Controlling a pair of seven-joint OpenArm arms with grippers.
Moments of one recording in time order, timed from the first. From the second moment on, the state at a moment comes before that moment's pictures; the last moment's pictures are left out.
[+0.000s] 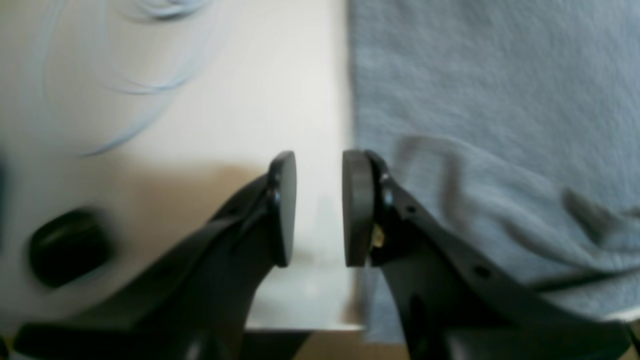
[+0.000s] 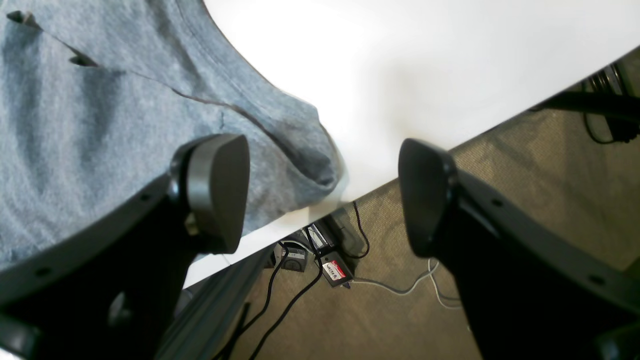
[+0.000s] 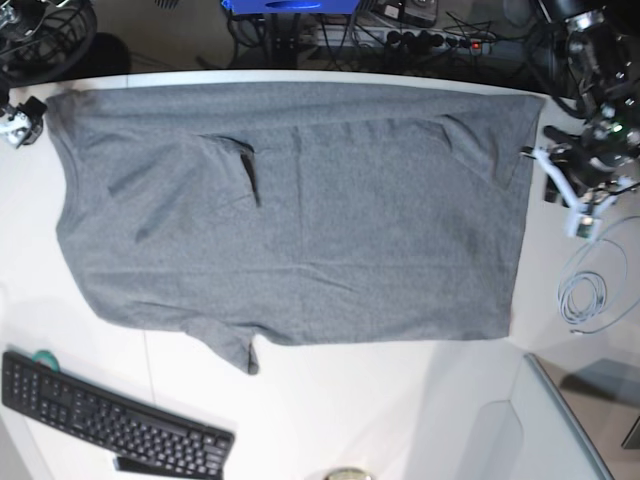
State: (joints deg) left arm 12.6 -15.1 -29.9 93.1 0.4 -36.2 44.3; right arm -10.6 -3.1 61.0 99.1 16.1 26.2 -68.4
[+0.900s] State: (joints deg) left arm 5.2 -13.6 -22.8 77.2 -0.4 -35.8 44.6; right arm -10.6 -3.1 61.0 99.1 16.0 31.7 -68.4
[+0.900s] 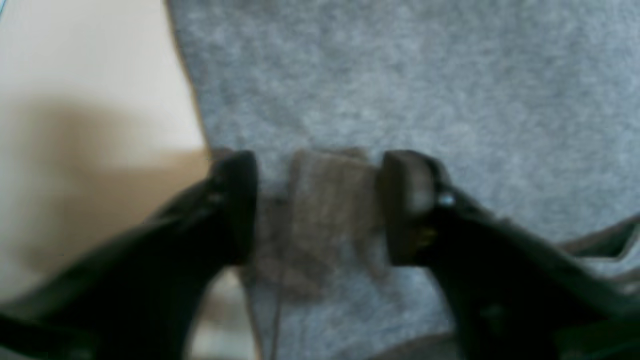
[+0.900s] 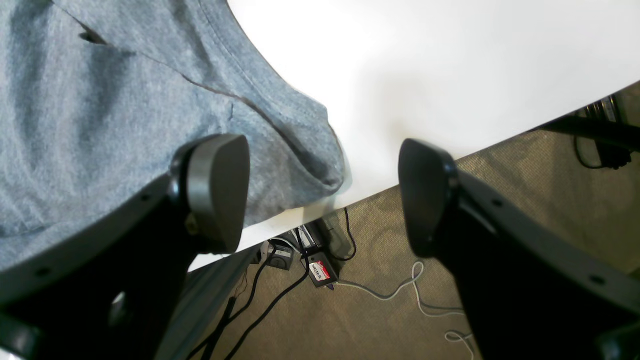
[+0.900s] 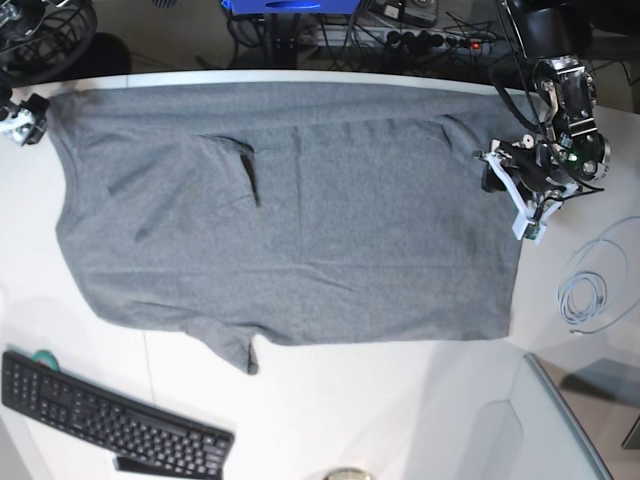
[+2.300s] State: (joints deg) left arm 10.9 -13.1 -28.6 85.4 0.0 -35.8 44.9; right arm -10.8 -3.1 58.4 99.1 16.0 31.8 -68.4
